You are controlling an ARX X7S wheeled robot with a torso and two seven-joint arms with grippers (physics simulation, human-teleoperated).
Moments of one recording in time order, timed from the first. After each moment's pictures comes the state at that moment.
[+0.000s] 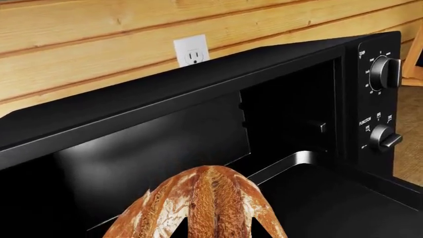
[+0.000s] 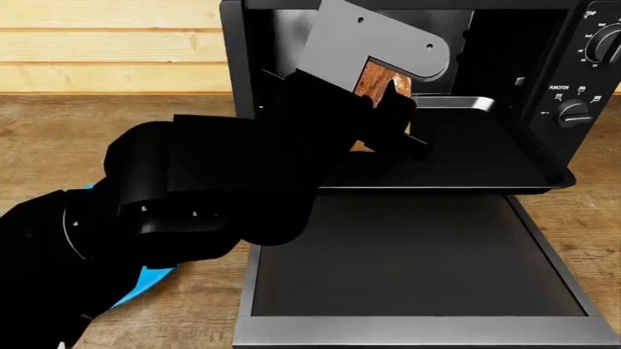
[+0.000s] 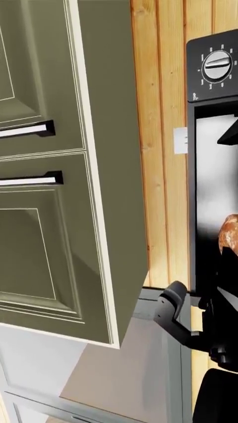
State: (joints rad) left arm -1.43 -0.25 0.96 0.19 -1.36 -0.74 -0.87; right arm -0.71 0.45 0.81 -1.02 1.08 -0.18 -0.23
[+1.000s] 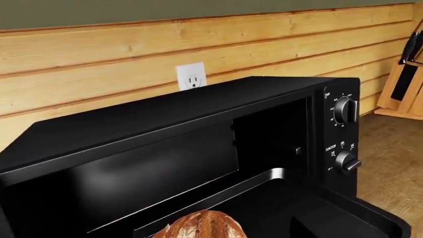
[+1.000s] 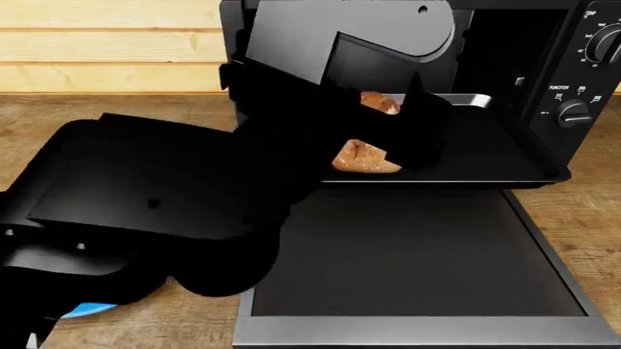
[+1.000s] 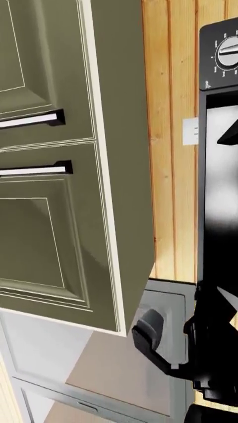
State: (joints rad) left arm -1.48 -0.32 0.85 0.42 -1.63 -0.76 -1.10; right arm -0.77 0.50 0.79 -1.04 1.07 -0.26 -0.20
